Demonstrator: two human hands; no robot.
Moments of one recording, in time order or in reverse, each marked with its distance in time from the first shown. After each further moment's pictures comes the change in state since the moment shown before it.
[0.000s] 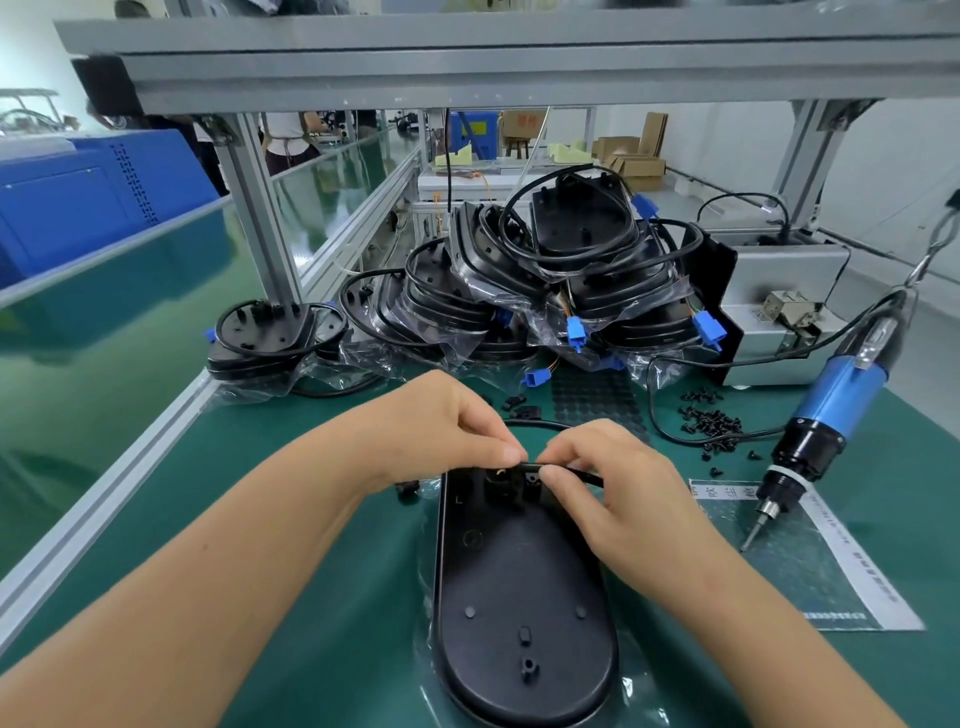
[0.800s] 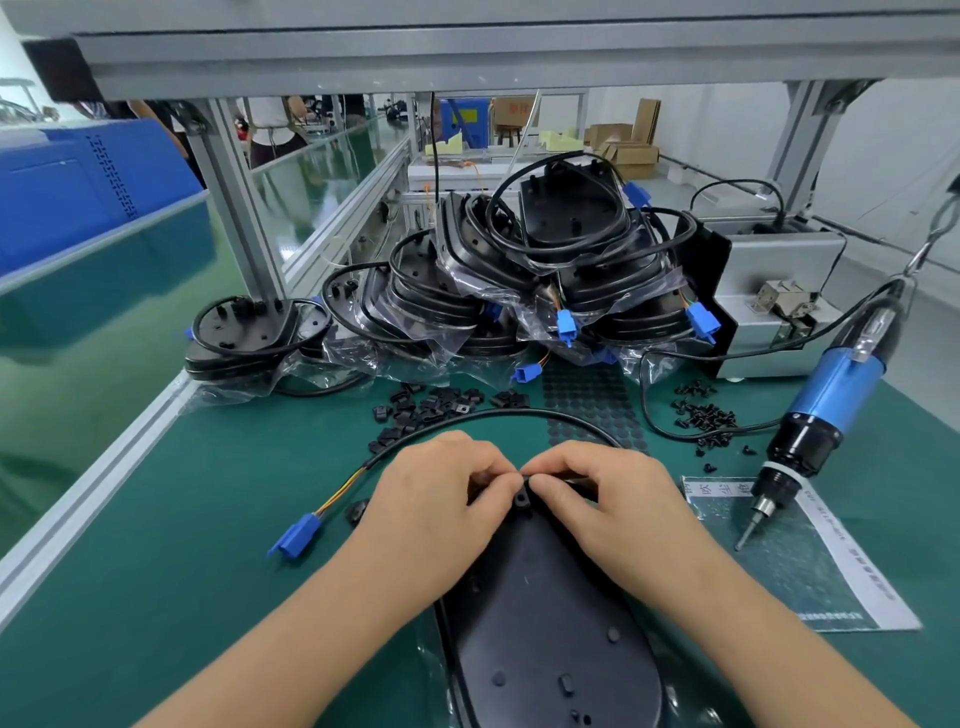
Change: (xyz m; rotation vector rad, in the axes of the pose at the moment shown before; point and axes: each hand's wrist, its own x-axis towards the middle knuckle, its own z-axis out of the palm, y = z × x) left_hand -0.019 -0.014 0.061 0.283 0.448 0.138; right_hand 0.004 0.007 0.003 0.119 -0.043 0.055
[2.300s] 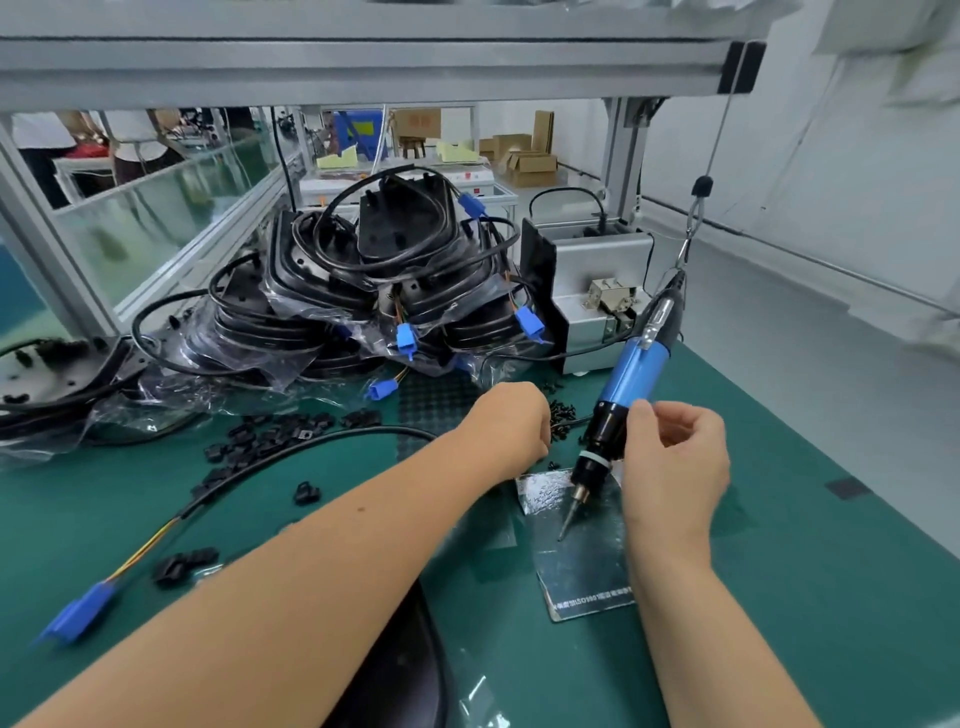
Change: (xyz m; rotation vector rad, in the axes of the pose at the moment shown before) left_hand 0.125 0.113 0.125 0.193 -0.465 0.145; right_hand -0.024 0.093 -0.076 0.422 1.084 0.592
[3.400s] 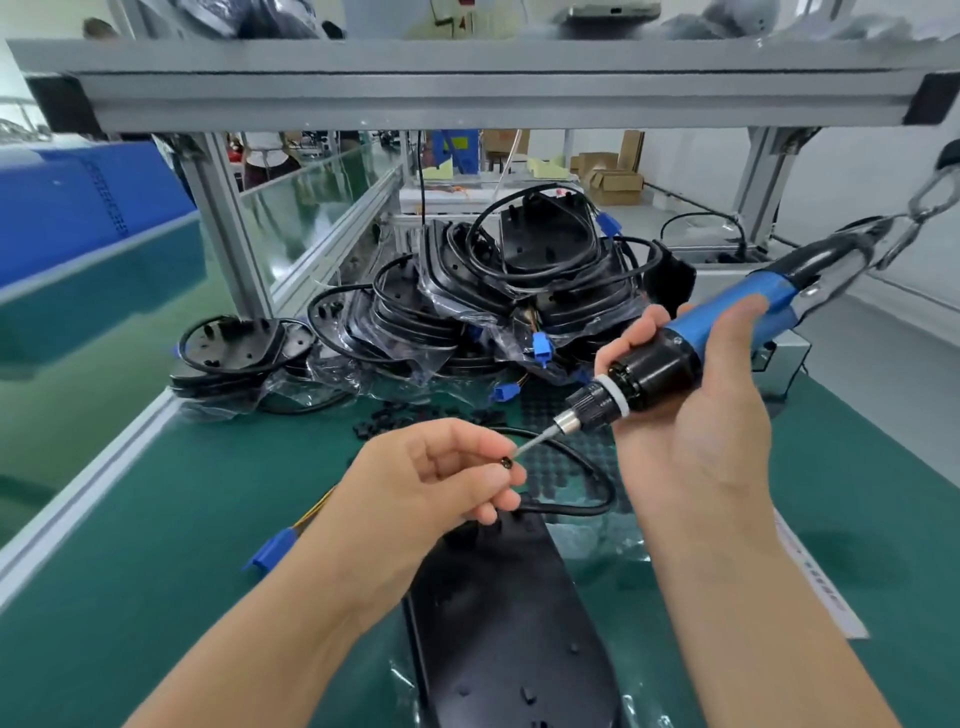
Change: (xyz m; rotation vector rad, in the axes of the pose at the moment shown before) left_hand -0.194 -0.076 -0.059 -1.216 0.387 -0.132; right_hand -0.085 -0.108 0.065 1.133 -0.555 0.434
